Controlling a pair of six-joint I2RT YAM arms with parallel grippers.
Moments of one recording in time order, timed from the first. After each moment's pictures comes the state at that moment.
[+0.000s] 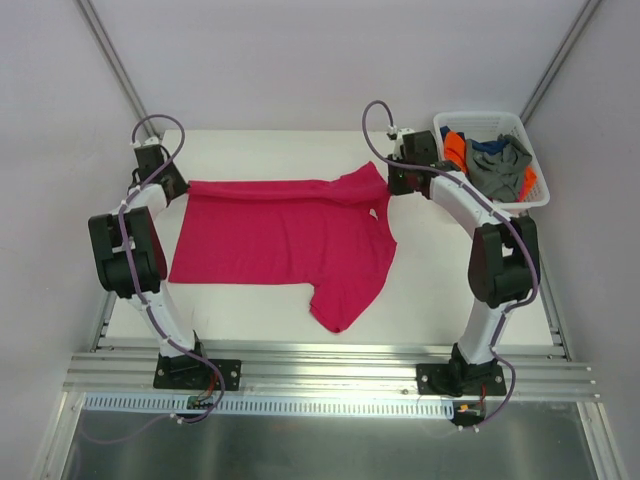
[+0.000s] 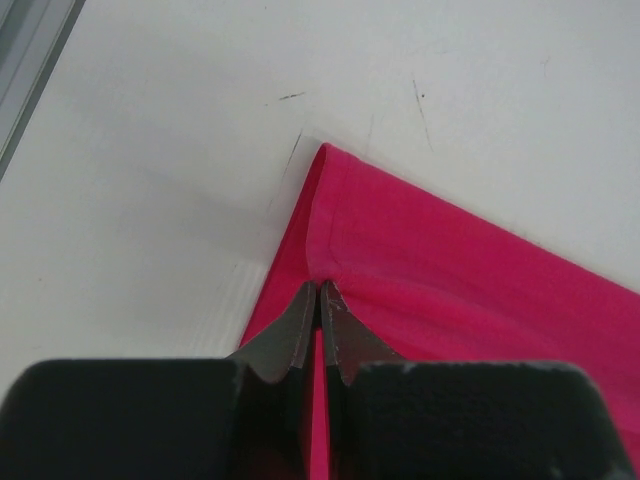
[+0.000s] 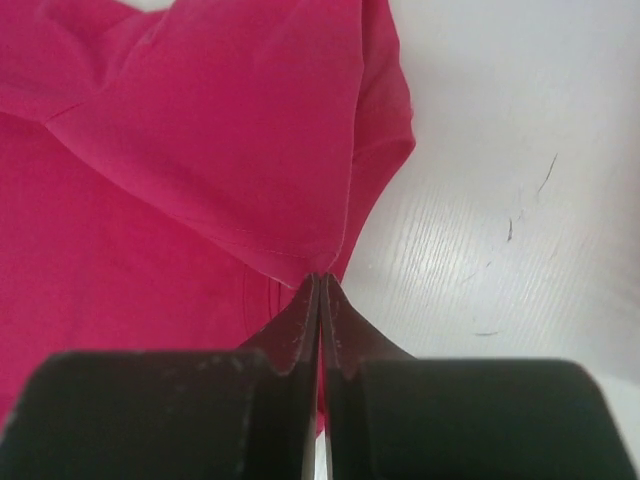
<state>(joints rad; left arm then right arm) 0.26 1.89 1.28 -0.06 0.05 -0.30 0.30 1.87 1.50 -0.41 -0.06 0.06</state>
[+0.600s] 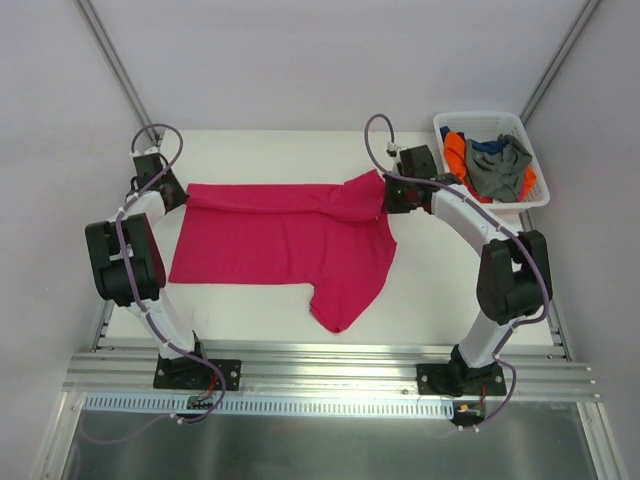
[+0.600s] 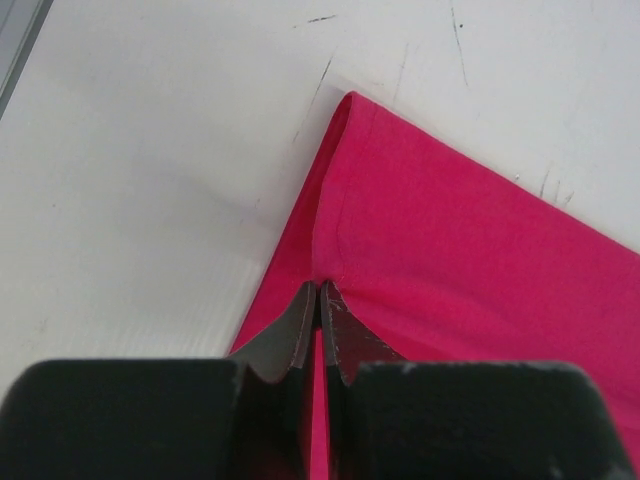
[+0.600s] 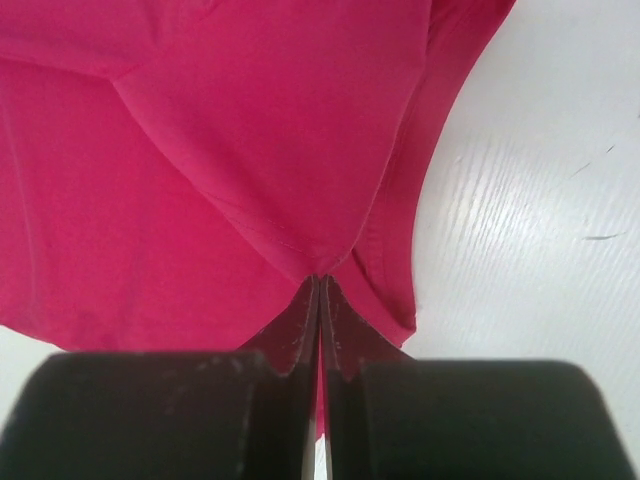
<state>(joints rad) 0.27 1.82 1.19 -0.11 0.05 -0.30 0.34 1.74 1.35 -0.49 -0.12 0.21</state>
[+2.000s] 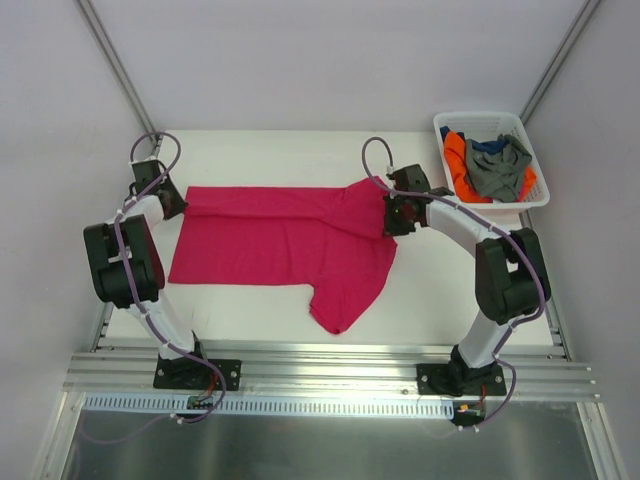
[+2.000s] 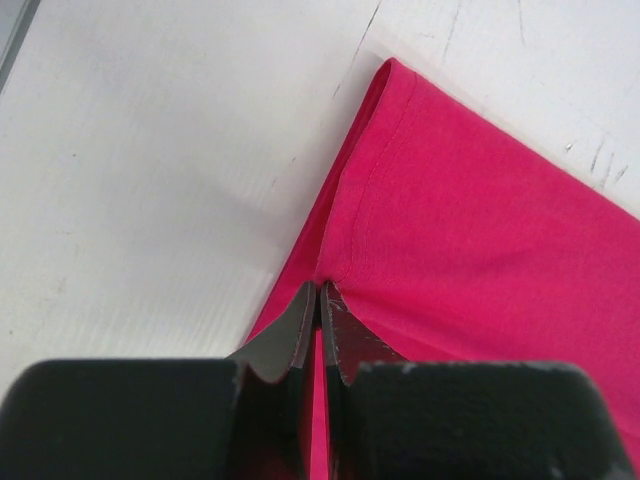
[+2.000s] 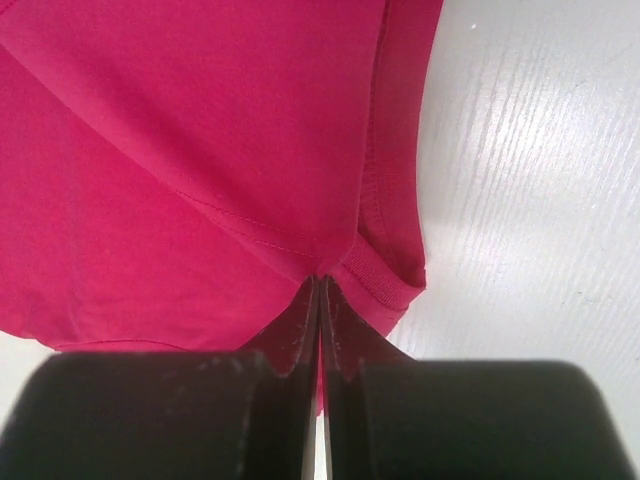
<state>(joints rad) 0.29 1.80 1.14 -0.14 0.05 -0.30 0.37 1.74 1.21 -0.51 -0.09 0.29</state>
